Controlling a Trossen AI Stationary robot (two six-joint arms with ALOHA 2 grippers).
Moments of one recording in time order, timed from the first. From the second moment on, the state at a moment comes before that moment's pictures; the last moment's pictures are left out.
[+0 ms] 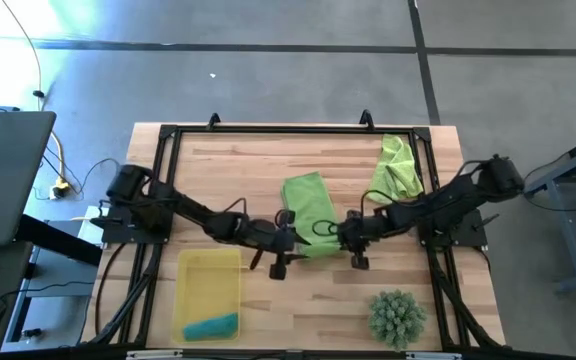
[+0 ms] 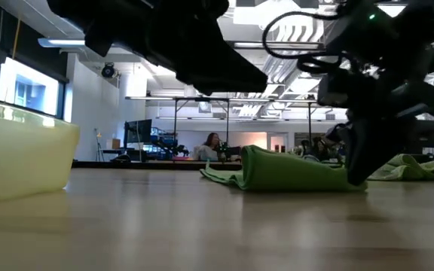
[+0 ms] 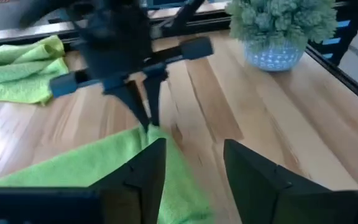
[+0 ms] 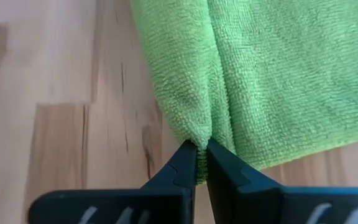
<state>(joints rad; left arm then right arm) -0.12 1.81 0.90 0.49 -0.11 0.05 0.19 1.49 0.54 -0.07 -0.04 0.23</state>
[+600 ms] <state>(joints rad) -0.14 1.93 0.92 0.44 -0.24 0.01 0.07 1.51 0.54 -0.01 -0.20 0.23</state>
